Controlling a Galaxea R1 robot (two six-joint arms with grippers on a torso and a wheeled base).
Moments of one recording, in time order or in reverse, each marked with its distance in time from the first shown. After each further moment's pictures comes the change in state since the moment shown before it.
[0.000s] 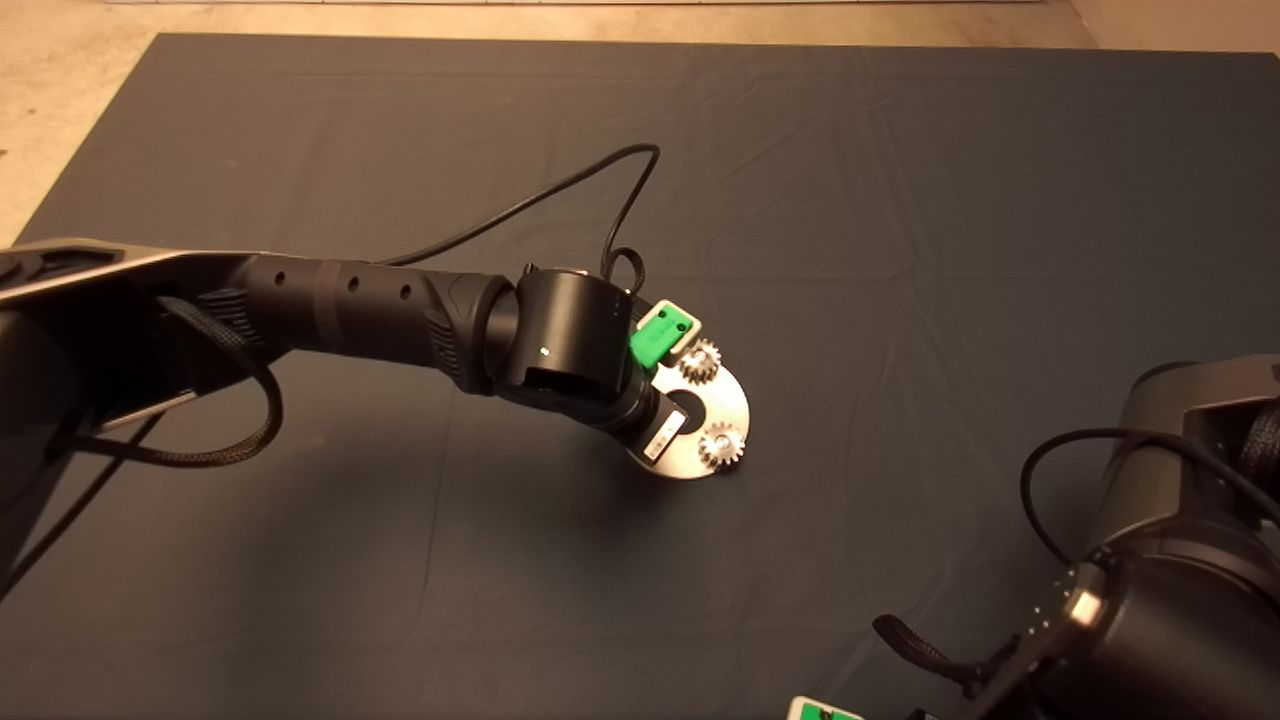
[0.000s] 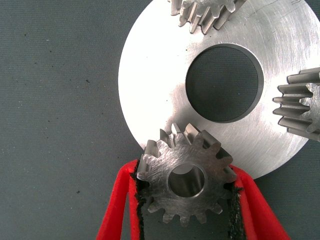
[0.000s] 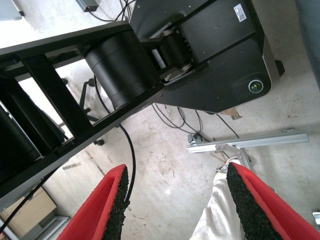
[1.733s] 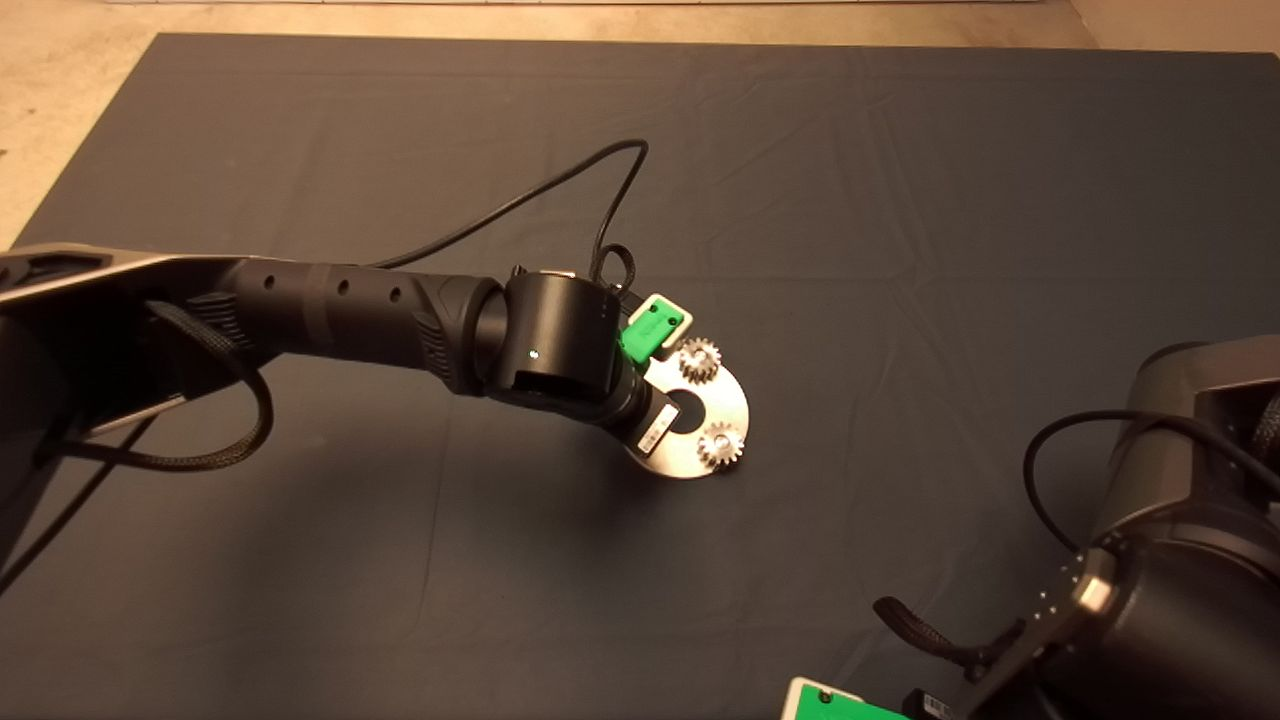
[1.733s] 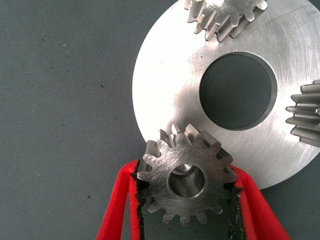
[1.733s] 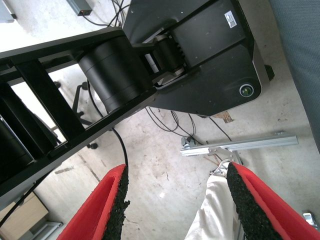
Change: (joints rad) left arm 0.006 -0.016 0.001 0.041 -0.005 -0.005; right arm 0.035 0.002 0.000 0.002 0.000 -0.002
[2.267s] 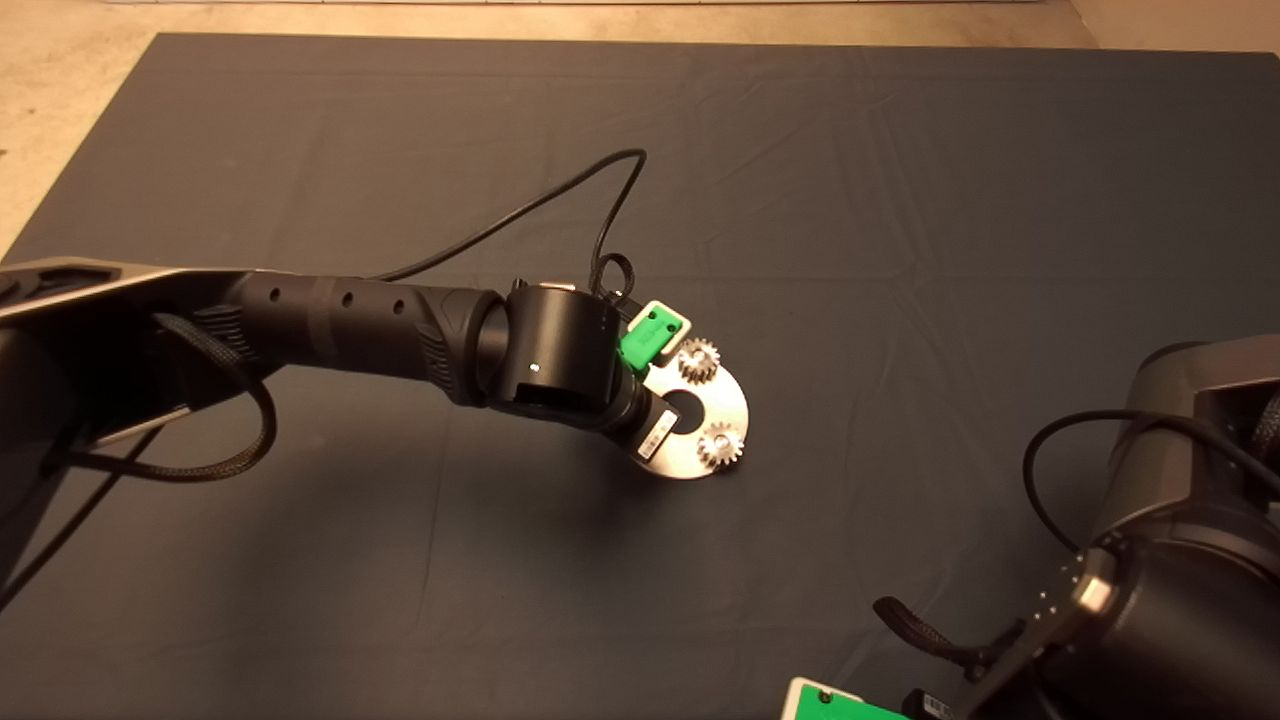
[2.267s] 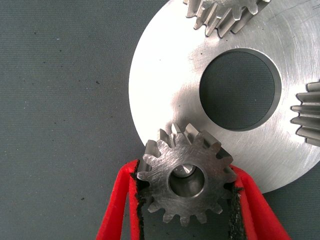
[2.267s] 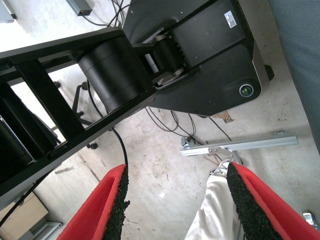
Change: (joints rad) left arm 0.021 -0.001 0.000 0.020 0.001 -0.004; right arm 0.001 0.000 0.000 0.000 0.000 0.000
